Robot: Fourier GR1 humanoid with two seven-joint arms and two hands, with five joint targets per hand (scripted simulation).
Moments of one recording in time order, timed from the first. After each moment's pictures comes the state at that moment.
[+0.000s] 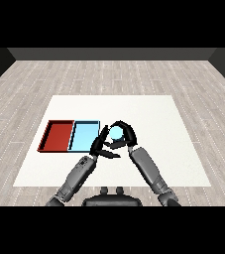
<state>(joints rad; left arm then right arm) -0.34 0.00 -0.44 -1.22 0.28 0.23 -0.21 -0.46 0.00 0.34 -1.35 -0.10 -0.25 -0.19</state>
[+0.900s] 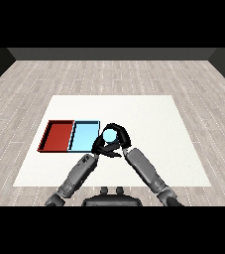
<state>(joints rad) -0.39 0.00 -0.46 -1.15 0.32 0.21 -0.27 -0.50 0.00 0.45 -1.32 -0.16 -0.31 -0.20</state>
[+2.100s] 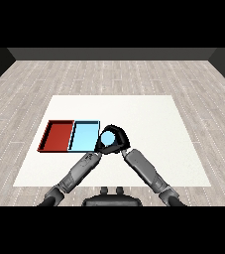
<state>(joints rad) -0.49 0.04 -0.58 -1.10 0.28 0.49 -0.19 -0.51 -0.03 0.52 -1.35 -0.21 -0.35 -0.22</state>
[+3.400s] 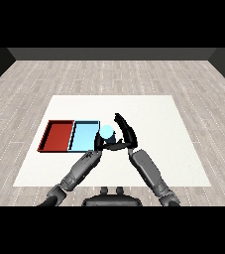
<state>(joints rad) -0.51 0.01 -0.51 -1.05 0.35 0.58 -0.46 -0.42 -0.02 0.39 -1.42 -0.20 -0.30 -0.19</state>
